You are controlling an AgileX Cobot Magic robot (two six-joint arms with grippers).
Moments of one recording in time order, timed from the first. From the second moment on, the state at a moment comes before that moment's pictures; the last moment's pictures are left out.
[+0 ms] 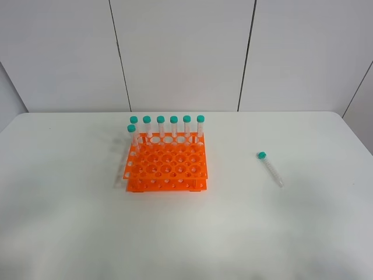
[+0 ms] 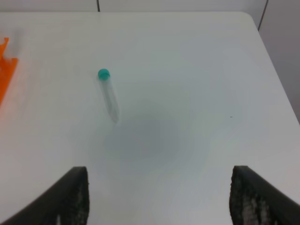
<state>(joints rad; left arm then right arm) 0.03 0.00 -0.57 -0.06 1.17 -0.07 -0.11 -0.01 -0.49 0.00 1.03 -0.04</state>
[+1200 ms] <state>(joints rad) 0.03 0.00 -0.57 -0.06 1.17 0.01 -0.11 0.54 -0.86 0.11 0.83 -0.13</state>
